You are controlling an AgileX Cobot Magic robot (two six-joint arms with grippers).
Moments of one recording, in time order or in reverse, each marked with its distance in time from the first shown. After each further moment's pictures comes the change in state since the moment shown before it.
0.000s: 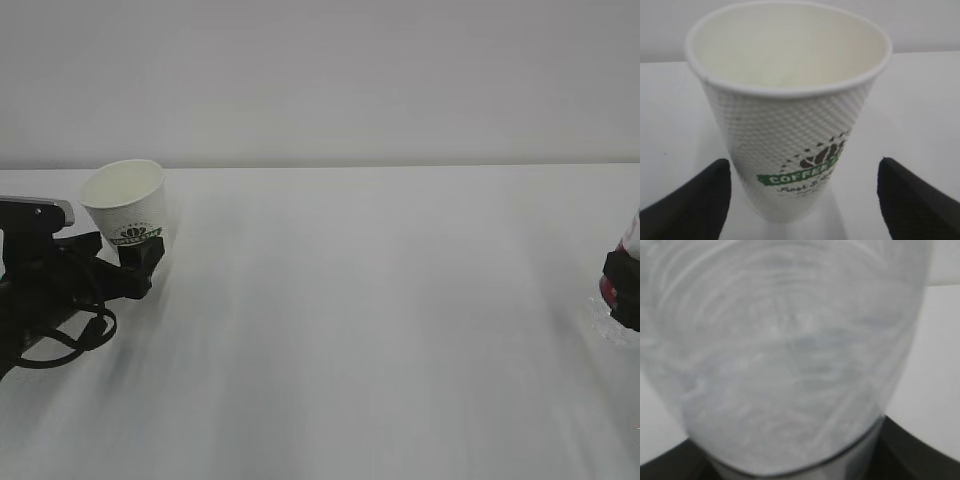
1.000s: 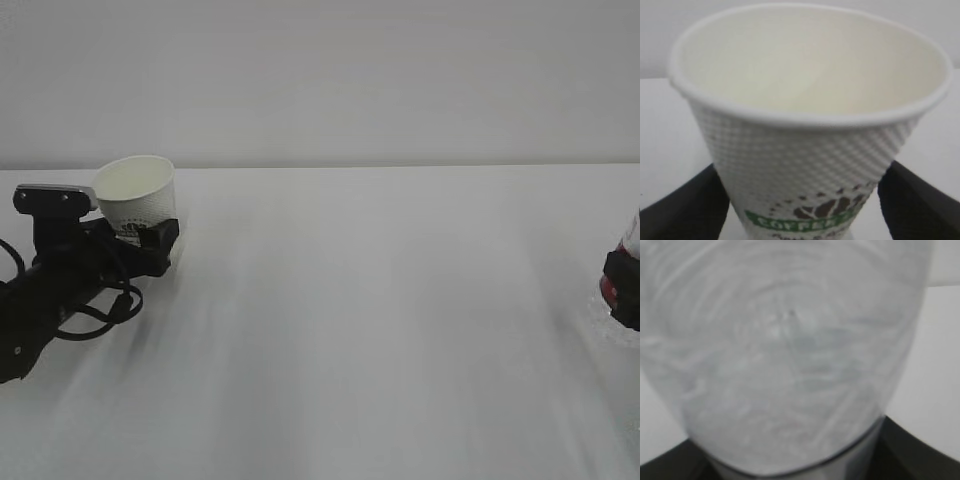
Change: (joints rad) left arm 0.000 0.113 -0.164 -0.013 0.000 -0.010; right arm 0.000 0.000 0.000 0.000 -0.002 0.000
